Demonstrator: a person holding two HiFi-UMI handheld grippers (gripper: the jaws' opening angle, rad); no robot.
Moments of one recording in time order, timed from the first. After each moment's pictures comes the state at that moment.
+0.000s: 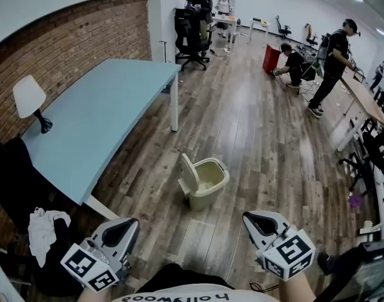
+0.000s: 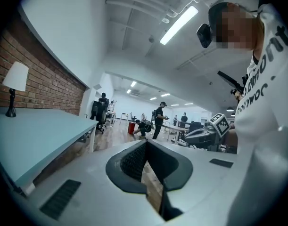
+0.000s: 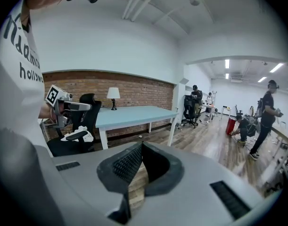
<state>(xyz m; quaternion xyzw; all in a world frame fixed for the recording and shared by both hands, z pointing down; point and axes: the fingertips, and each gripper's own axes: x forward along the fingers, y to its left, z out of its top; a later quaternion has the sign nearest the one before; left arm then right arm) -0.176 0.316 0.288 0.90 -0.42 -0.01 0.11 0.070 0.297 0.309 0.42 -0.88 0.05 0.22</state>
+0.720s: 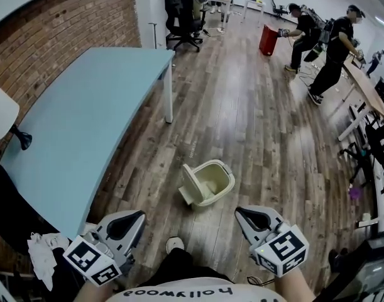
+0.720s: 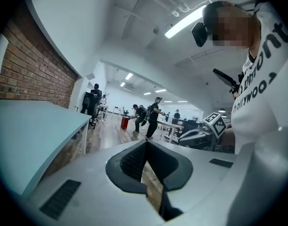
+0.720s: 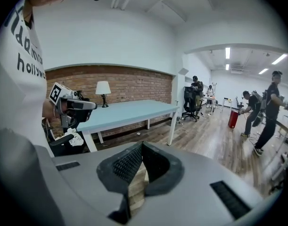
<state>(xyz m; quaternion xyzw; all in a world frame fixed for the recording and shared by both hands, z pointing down) -0.196 0.128 0.311 0.93 -0.35 0.01 0.13 0.013 0.130 0.342 0.42 -0.87 0.09 0.24</state>
